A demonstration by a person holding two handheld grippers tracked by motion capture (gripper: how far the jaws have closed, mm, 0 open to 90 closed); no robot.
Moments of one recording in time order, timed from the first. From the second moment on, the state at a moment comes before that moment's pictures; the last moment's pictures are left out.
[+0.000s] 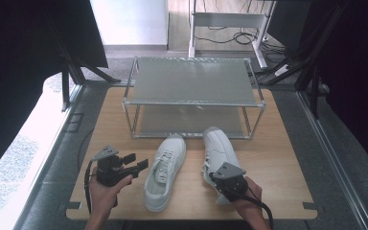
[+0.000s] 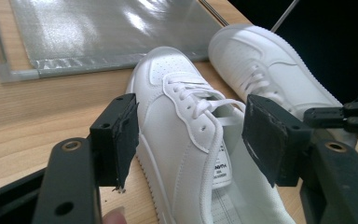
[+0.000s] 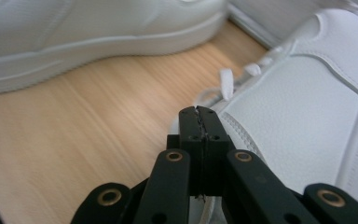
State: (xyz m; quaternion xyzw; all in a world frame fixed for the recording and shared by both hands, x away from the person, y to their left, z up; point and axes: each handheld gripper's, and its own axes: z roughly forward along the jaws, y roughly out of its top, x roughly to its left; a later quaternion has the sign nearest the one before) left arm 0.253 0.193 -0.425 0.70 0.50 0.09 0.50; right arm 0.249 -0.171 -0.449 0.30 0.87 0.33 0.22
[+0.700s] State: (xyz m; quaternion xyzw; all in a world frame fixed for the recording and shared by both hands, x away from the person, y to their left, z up) left arm 0.257 0.182 -0.433 0.72 0.50 0.07 0.47; right arm 0.274 -0.273 -0.427 0.42 0.81 0.35 0.23
